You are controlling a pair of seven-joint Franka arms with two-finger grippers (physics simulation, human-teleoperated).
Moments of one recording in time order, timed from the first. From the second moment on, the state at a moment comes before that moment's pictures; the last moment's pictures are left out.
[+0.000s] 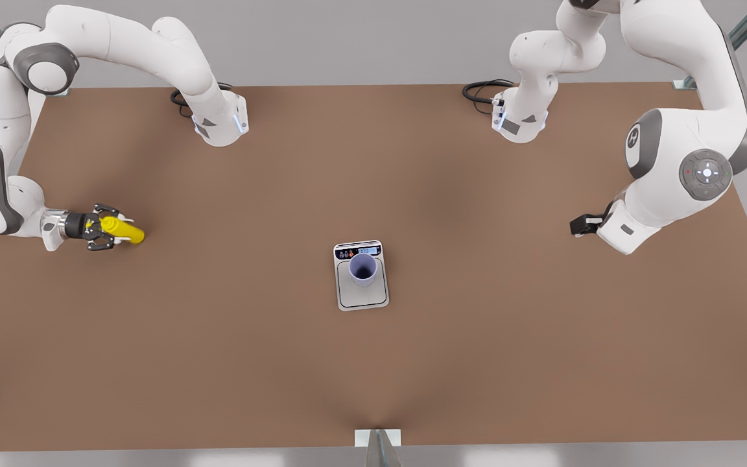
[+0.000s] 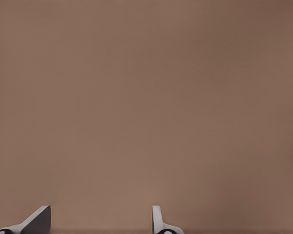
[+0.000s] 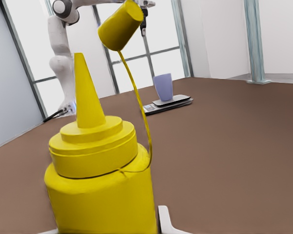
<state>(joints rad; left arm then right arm) -0.01 0.16 -0.09 -1.58 0.08 1.57 -0.14 -1.07 0.84 0.25 -1.73 0.60 1.44 -2.41</state>
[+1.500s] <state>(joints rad) -0.01 0.16 -0.09 -1.58 0.08 1.57 -0.14 -0.50 0.45 0.30 -1.75 0.63 1.72 -2.03</state>
